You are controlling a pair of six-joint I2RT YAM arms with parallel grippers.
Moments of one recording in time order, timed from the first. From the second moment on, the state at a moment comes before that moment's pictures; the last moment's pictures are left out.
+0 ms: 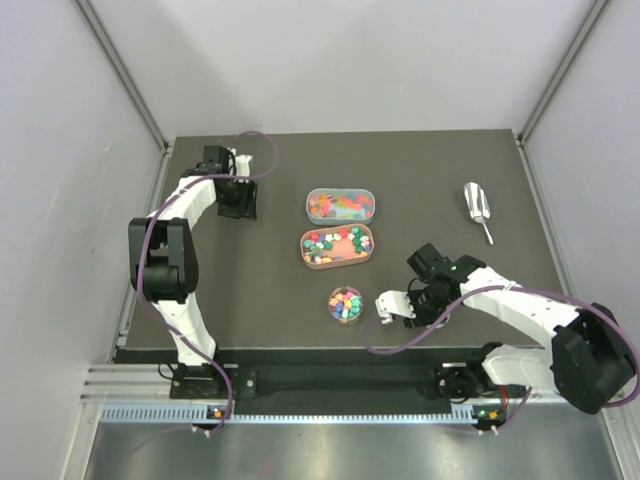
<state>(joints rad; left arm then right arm) -0.03 1.90 1.45 -0.62 0.22 0.10 0.62 1.19 0.65 -0.86 -0.28 -1.16</state>
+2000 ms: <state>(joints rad) -0.08 1.88 1.41 -0.68 0.35 0.21 0.54 1.70 1.24 -1.10 -1.44 -0.55</state>
